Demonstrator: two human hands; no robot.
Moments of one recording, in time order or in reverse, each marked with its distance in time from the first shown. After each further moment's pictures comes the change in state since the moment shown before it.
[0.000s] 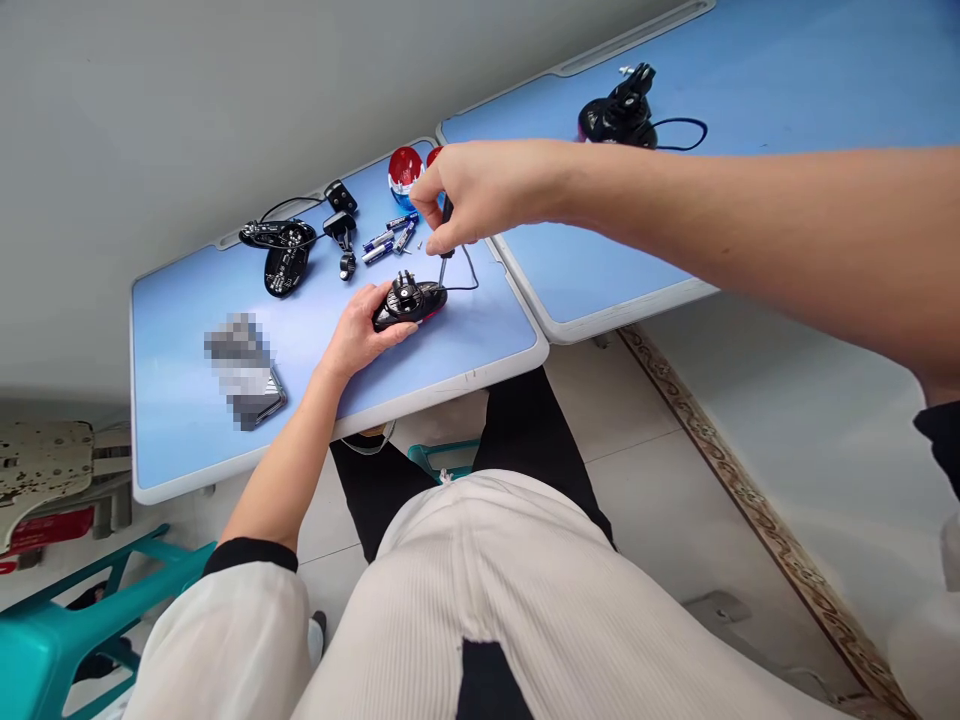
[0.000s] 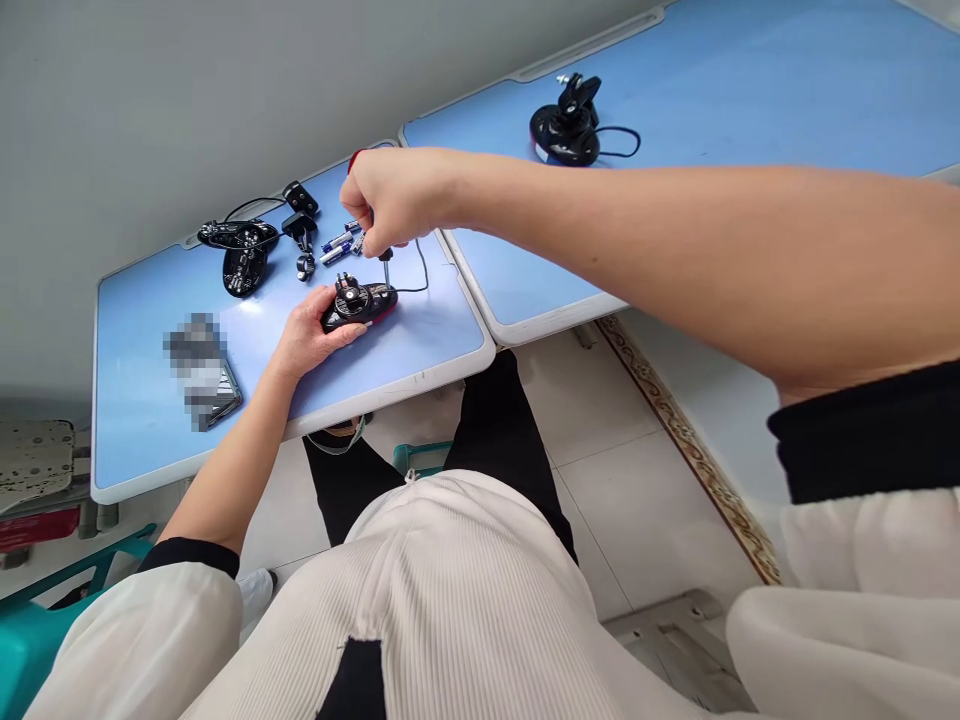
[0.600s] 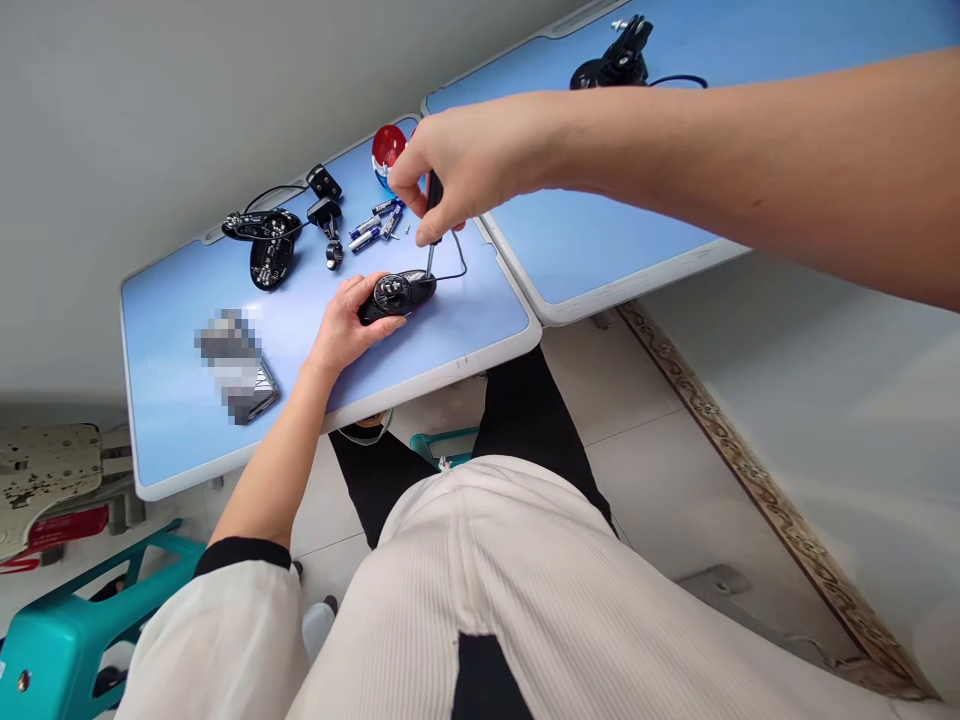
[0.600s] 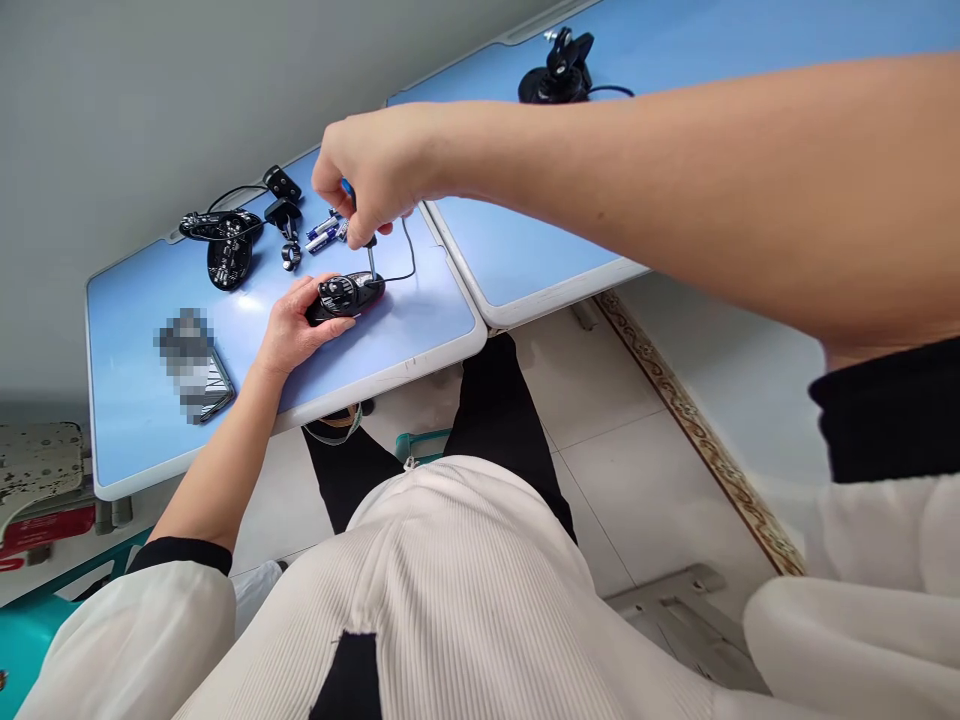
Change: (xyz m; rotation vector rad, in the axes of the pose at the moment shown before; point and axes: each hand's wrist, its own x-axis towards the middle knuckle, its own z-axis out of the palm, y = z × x) left_hand -0.003 -0.002 -0.001 0.067 -0.010 0.046; right_hand 0.000 0.007 -0.002 -0.045 -0.045 -0.026
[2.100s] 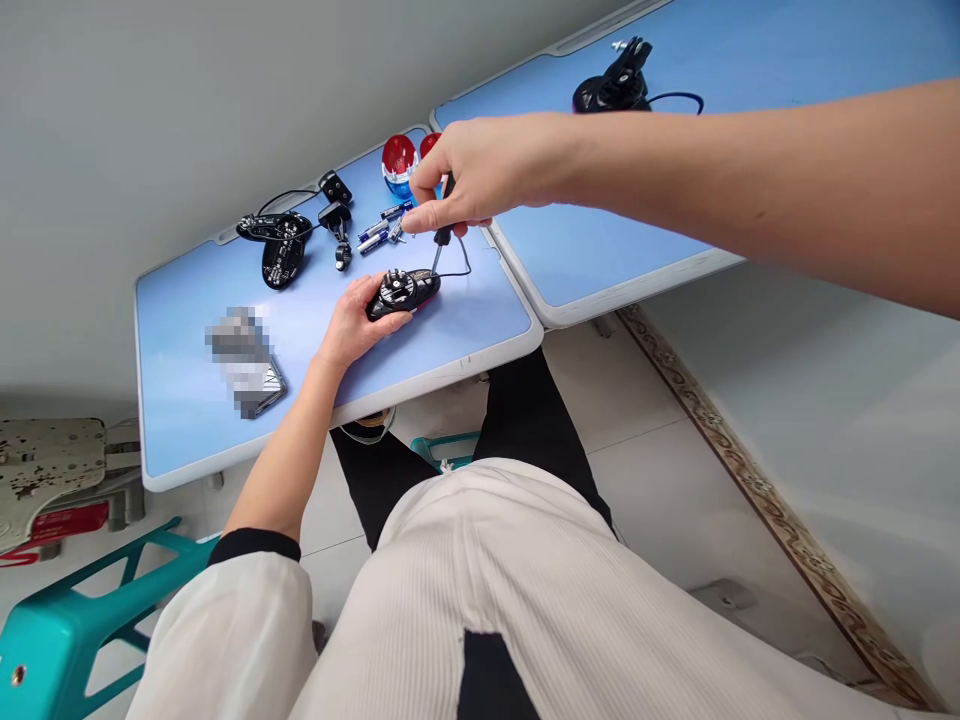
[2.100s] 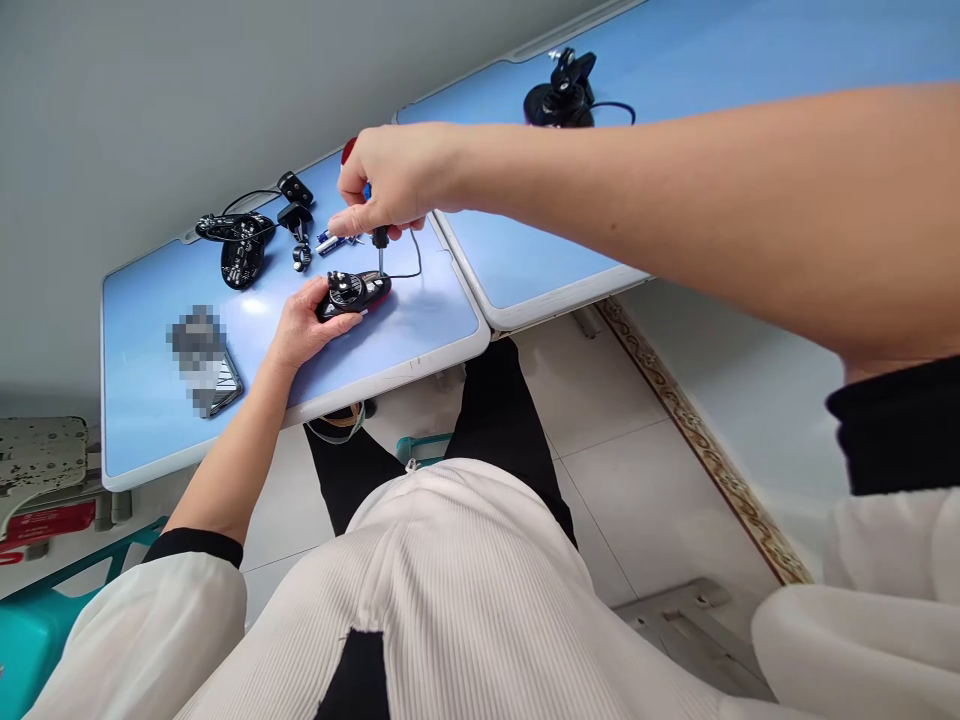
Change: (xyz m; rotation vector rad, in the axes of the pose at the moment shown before) left_hand 0.002 0.003 0.001 -0.062 0.050 -0.027; right_hand -0.013 0.000 0.001 0.112 0.032 0.026
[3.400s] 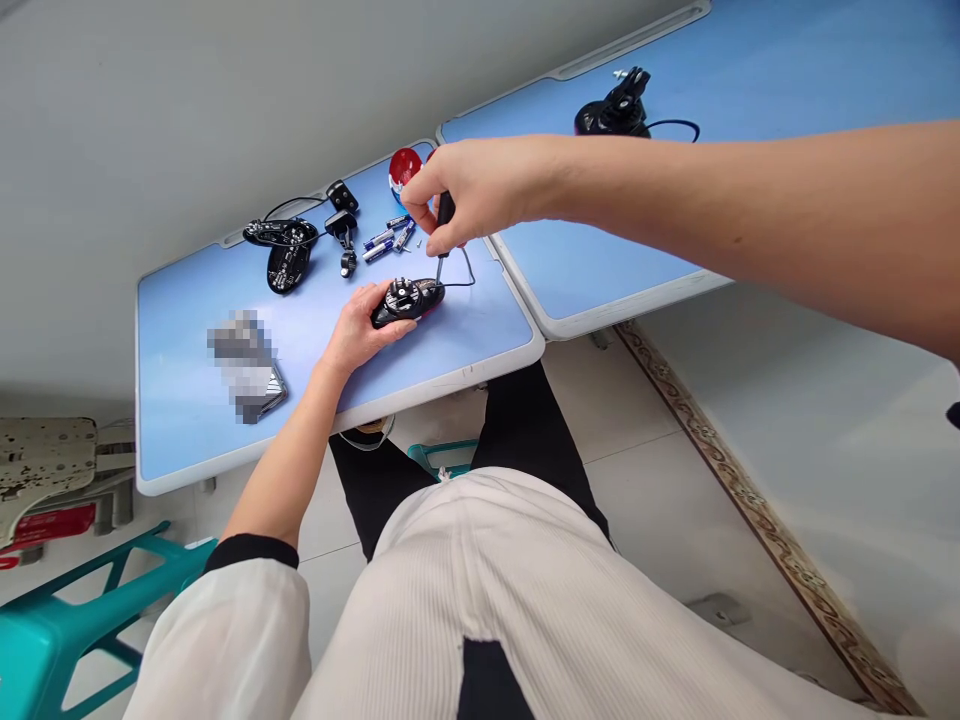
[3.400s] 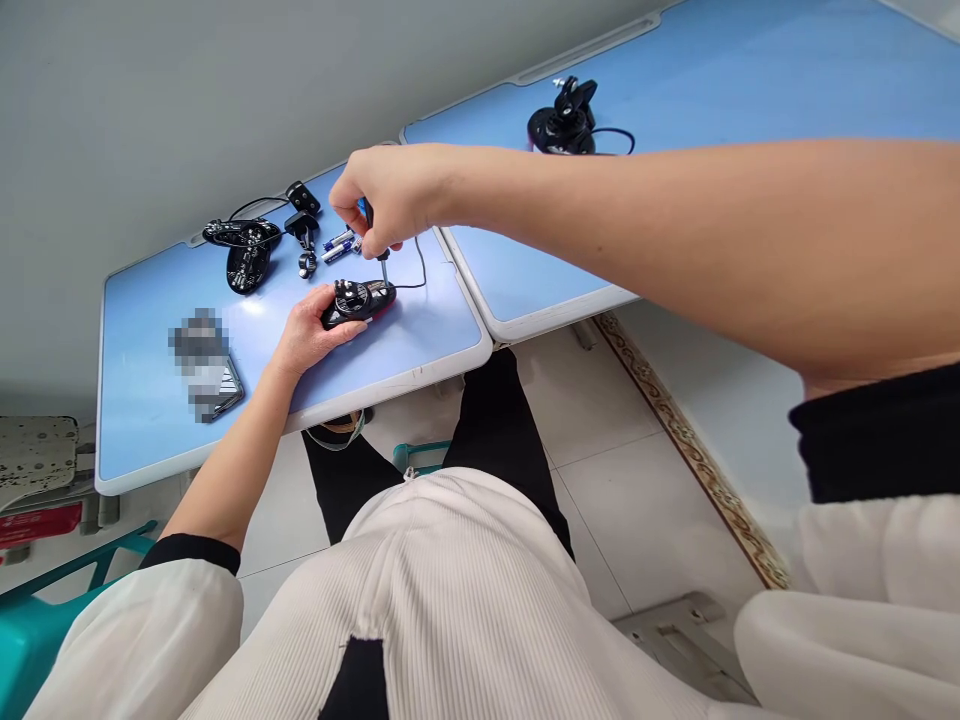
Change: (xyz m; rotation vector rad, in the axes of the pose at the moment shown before) left_hand 0.000 0.004 -0.001 -0.010 -0.014 -0.004; right_hand 0.006 -0.011 -0.004 -0.069 -0.006 -0.092
